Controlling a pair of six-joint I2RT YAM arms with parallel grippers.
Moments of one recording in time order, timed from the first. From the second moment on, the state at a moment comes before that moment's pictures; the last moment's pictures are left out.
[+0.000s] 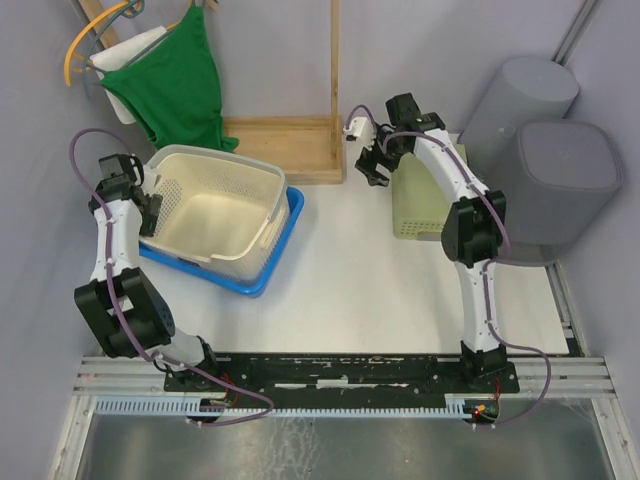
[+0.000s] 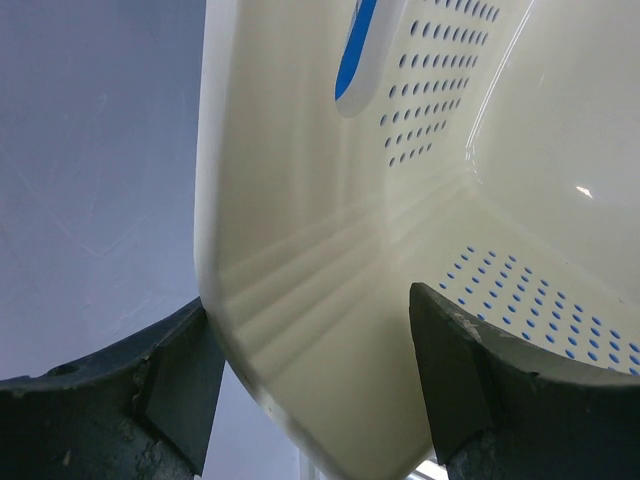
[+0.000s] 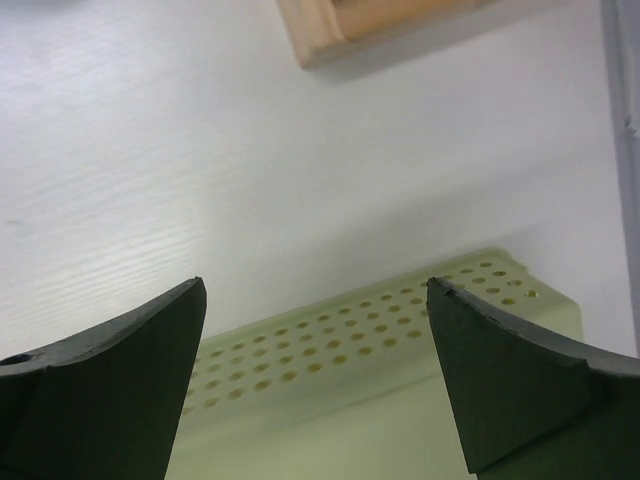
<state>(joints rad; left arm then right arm) 0.37 1.50 1.28 -0.74 -0.29 0.56 0.29 2.40 2.35 -0.99 -0.37 -0.90</state>
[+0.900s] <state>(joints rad) 0.29 1.44 1.31 -0.84 -0.25 0.45 0.44 1.45 1.18 -1.25 0.11 -0.63</state>
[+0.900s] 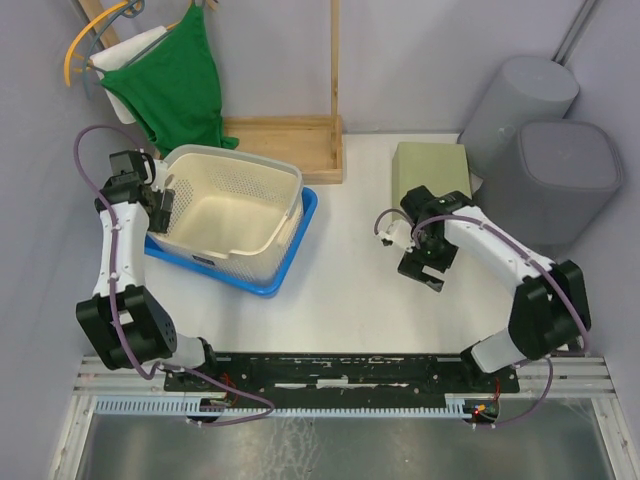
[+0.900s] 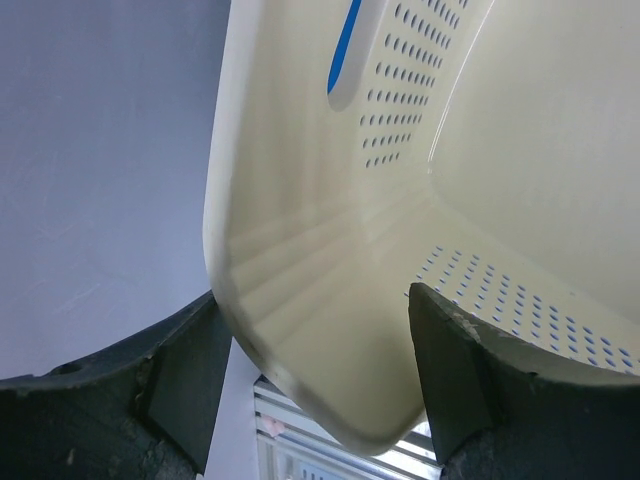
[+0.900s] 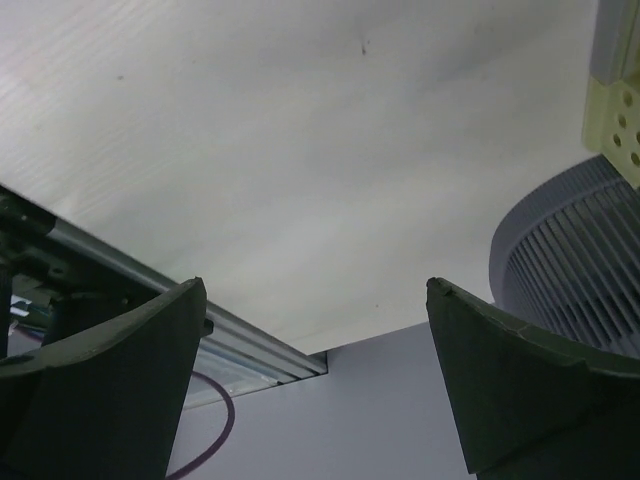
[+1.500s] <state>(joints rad) 0.29 1.34 1.24 -0.84 -0.26 0.38 0.25 1.90 1.26 -0.77 0.23 -0.67</state>
